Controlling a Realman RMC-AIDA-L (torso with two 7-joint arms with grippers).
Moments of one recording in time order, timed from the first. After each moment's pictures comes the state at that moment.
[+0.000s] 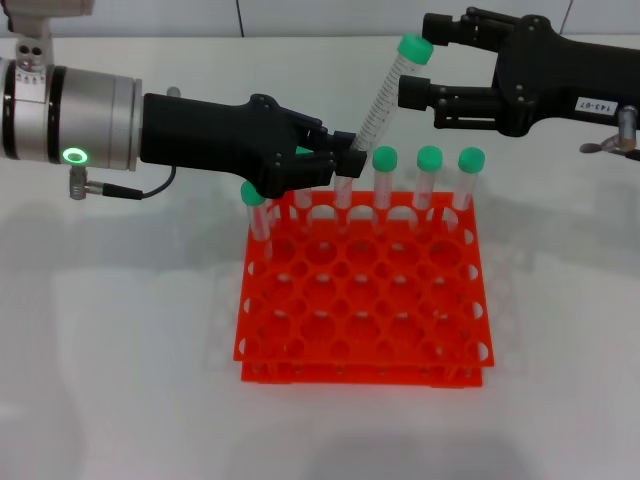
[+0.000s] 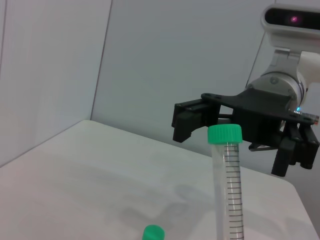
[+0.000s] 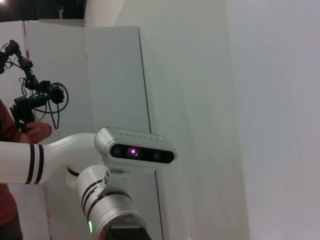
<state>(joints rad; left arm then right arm) -0.75 -2.03 0.87 0.67 1.93 1.65 -1.58 0.47 2.02 -1.19 -0.98 -1.37 -1.44 1.50</state>
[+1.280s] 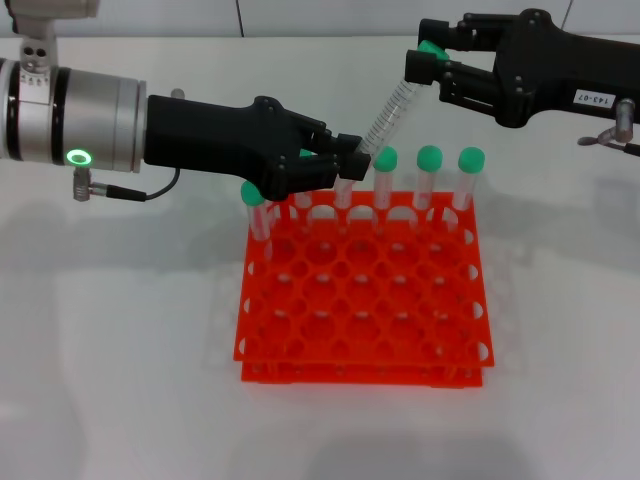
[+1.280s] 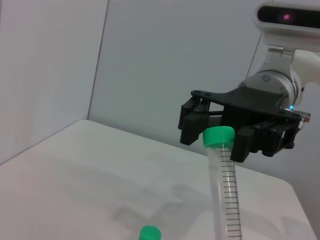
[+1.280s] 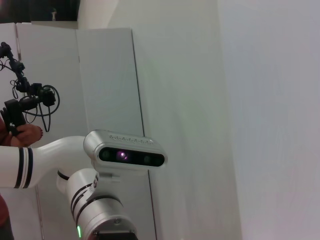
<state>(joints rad) -0.75 -2.03 0.88 0.67 1.92 1.65 -1.58 0.48 2.02 -1.19 -0.97 -1.36 -1.42 1.50</state>
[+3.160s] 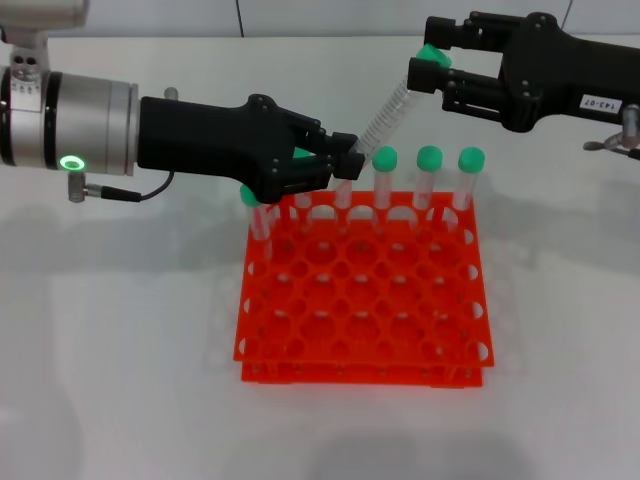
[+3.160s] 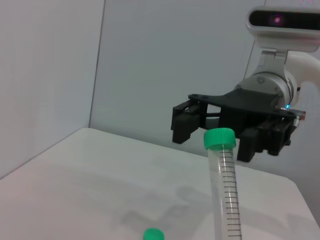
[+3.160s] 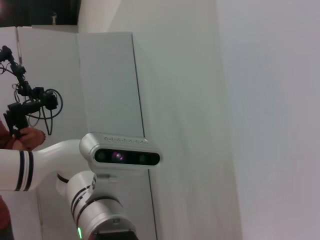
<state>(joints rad) -0.73 -2.04 0.87 0.68 1.91 1.65 -1.52 0.48 2.01 -1.19 -0.95 -1.34 -1.43 1.47</state>
